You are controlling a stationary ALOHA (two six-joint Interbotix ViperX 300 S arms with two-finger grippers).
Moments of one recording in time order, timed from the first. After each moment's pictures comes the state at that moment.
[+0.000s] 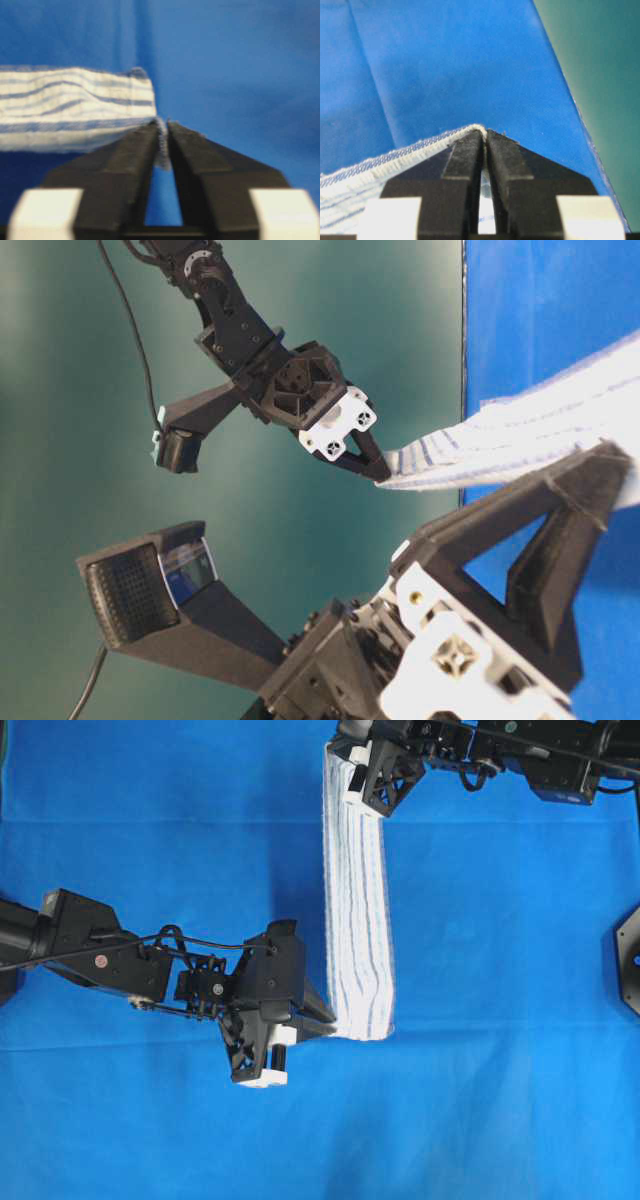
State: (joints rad) left arm -0.17 0.12 0.59 -0.03 -0.10 -0.16; right arm -0.48 0.12 0.43 -0.29 0.11 0.10
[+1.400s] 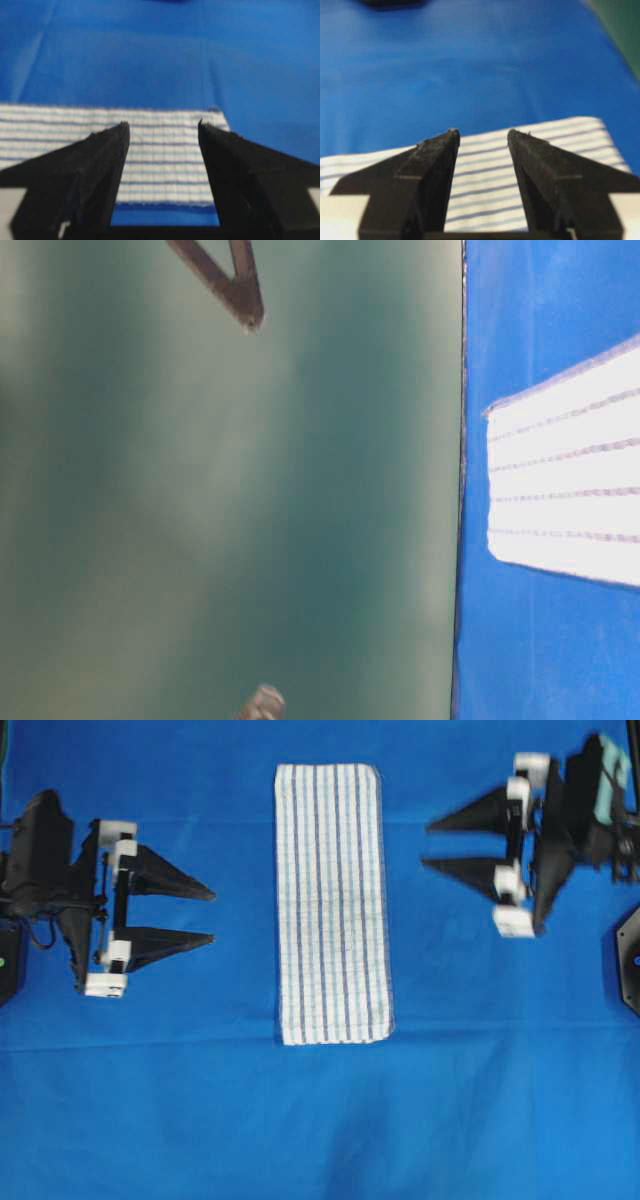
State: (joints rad) left arm 0.01 -0.56 1.05 -0.03 -0.22 -0.02; right arm -0.19 -0.55 0.97 -0.27 -0.15 0.27
